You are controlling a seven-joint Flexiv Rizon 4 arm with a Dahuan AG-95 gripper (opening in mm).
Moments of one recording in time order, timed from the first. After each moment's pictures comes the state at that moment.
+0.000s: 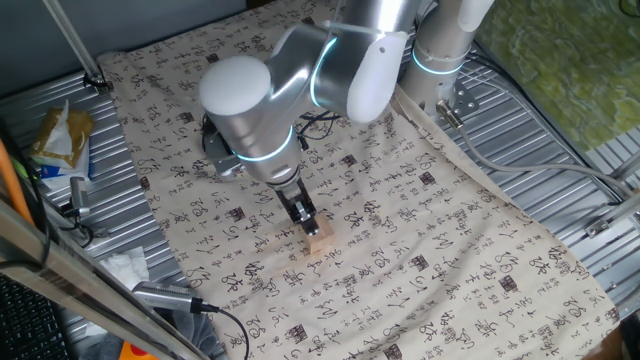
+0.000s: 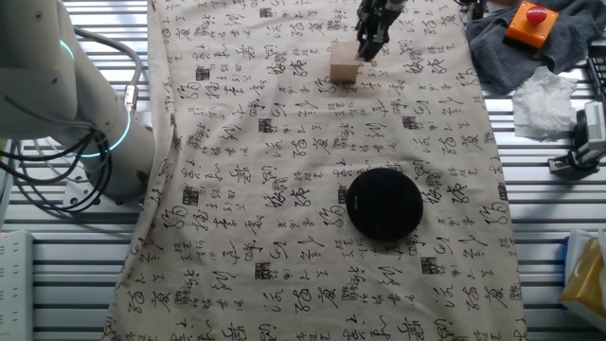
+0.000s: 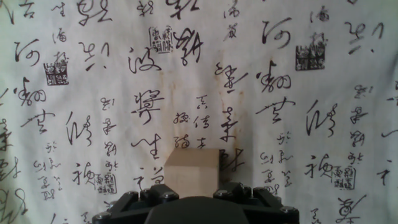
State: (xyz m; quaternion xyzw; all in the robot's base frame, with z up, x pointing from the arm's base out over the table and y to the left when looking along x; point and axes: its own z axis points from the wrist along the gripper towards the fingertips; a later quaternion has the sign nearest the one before) arm 0.469 0.211 0.108 -0.02 -0.99 -0.06 0.09
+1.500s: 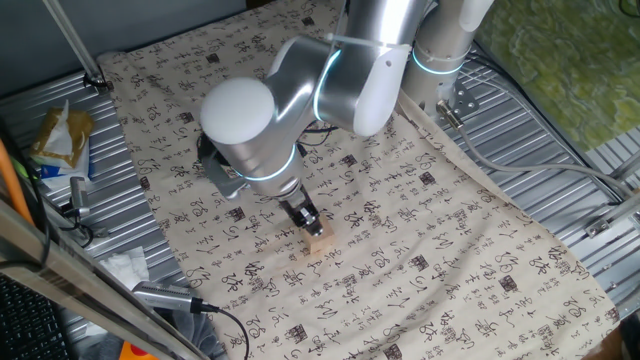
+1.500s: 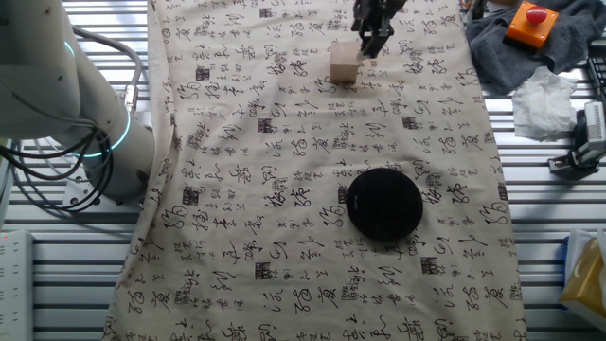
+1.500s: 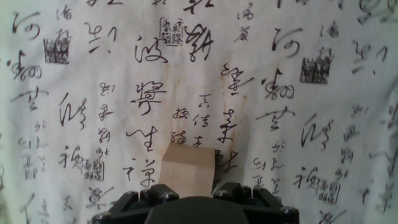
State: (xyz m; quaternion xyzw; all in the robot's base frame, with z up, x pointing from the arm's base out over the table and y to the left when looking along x) arm 0.472 0.212 0.107 0.12 -0.99 -0.03 0.10
